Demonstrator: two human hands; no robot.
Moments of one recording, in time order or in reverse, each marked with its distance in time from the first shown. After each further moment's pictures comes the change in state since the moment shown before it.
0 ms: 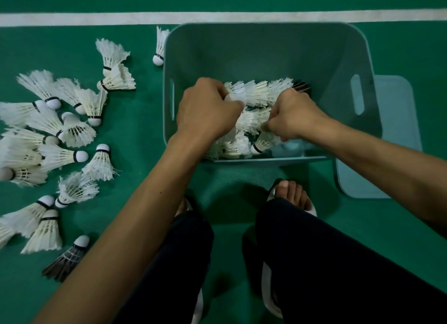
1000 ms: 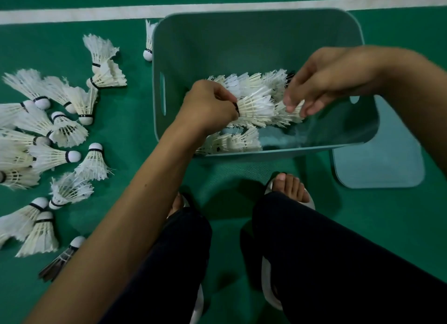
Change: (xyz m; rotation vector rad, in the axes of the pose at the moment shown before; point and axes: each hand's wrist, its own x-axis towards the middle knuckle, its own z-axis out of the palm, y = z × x) left_hand 0.000 -0.003 0.006 -0.259 -0.275 -0.136; right_hand -0.006 0.021 -0.086 0.348 -0.463 0.016
